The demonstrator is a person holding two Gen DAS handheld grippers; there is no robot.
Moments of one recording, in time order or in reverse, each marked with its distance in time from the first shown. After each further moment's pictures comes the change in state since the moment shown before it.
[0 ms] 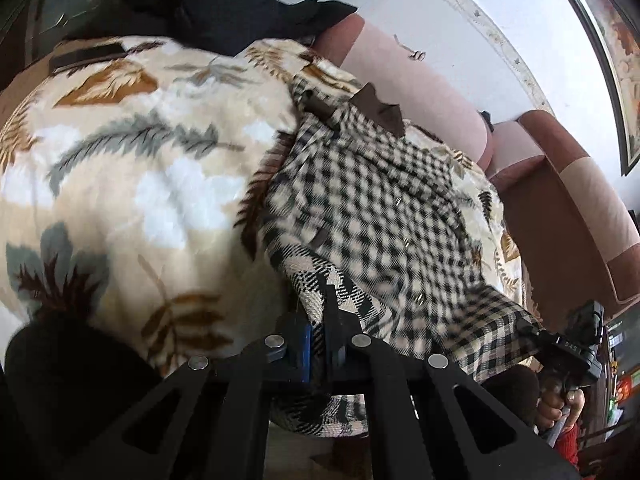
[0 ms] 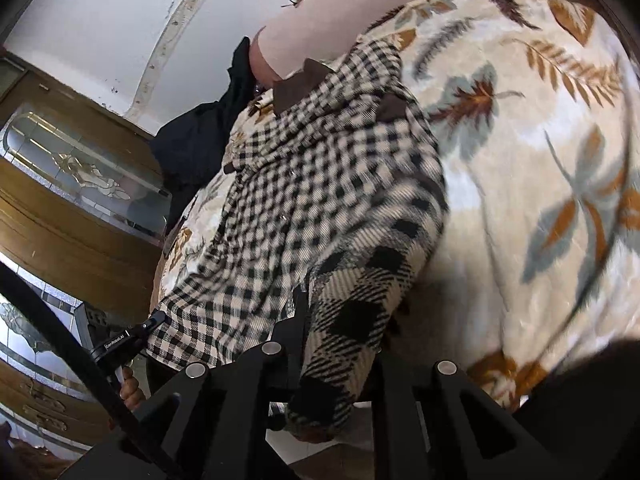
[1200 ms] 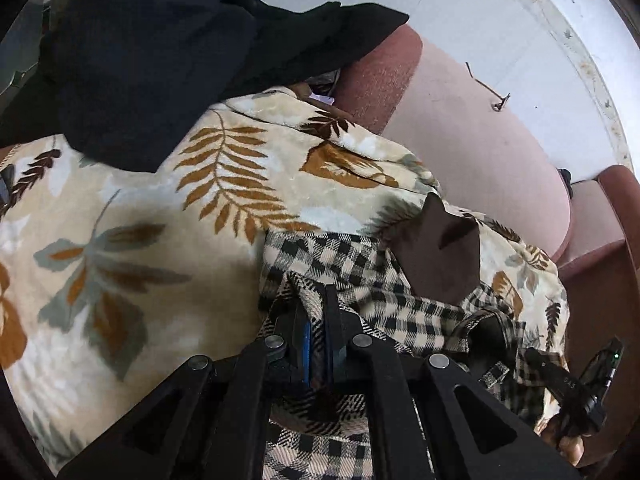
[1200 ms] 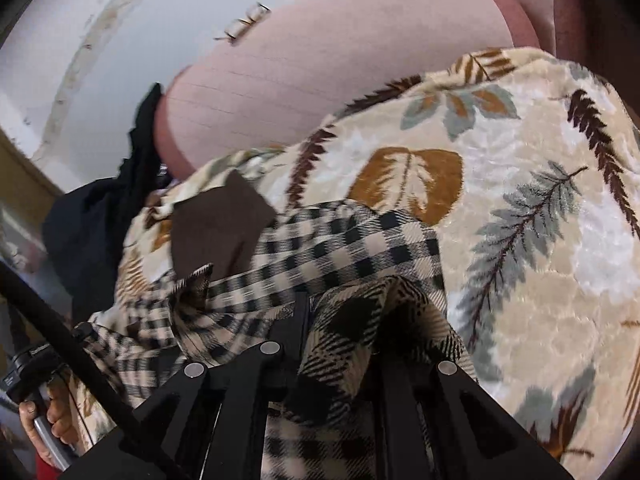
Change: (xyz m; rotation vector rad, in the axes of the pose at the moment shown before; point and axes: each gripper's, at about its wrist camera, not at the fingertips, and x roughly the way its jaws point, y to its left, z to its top) left arm 0.229 -0.031 0.293 -0.059 0.006 0.179; right arm 0.193 -0.030 0.299 0.022 -0.084 -0.339
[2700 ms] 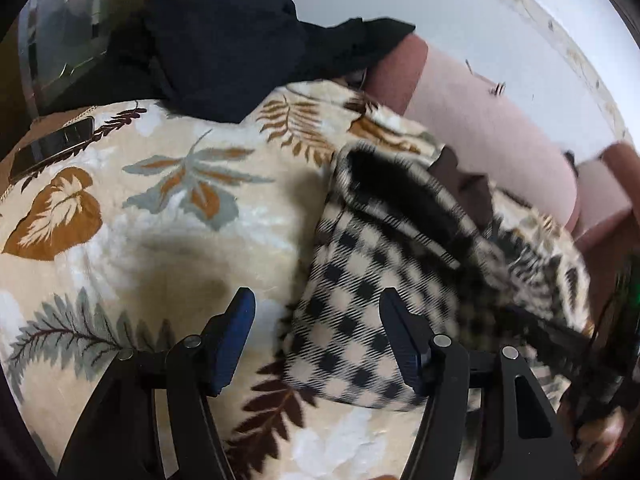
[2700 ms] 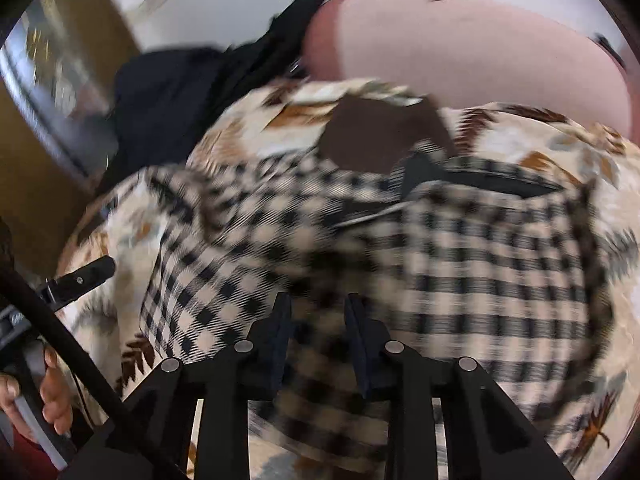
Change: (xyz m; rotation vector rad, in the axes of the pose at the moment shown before) left arm -0.068 0.042 -0.120 0.039 -0.098 0.106; right arm 0.005 0.168 -0.111 -0.505 0.139 0.069
